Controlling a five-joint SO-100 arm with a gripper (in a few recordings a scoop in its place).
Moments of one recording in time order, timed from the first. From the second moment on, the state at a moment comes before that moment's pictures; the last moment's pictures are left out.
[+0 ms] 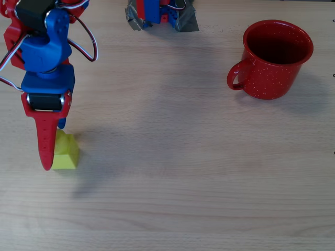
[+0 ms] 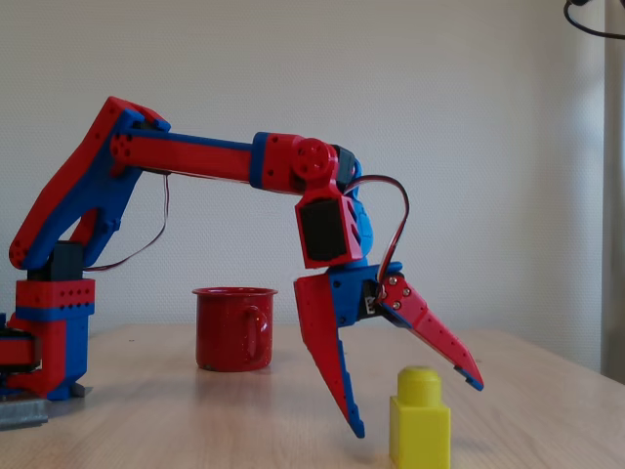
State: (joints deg) arm 25.5 56.6 60.9 66.9 -27.5
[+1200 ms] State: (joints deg) arm 24.7 55.4 59.3 69.7 -13.0
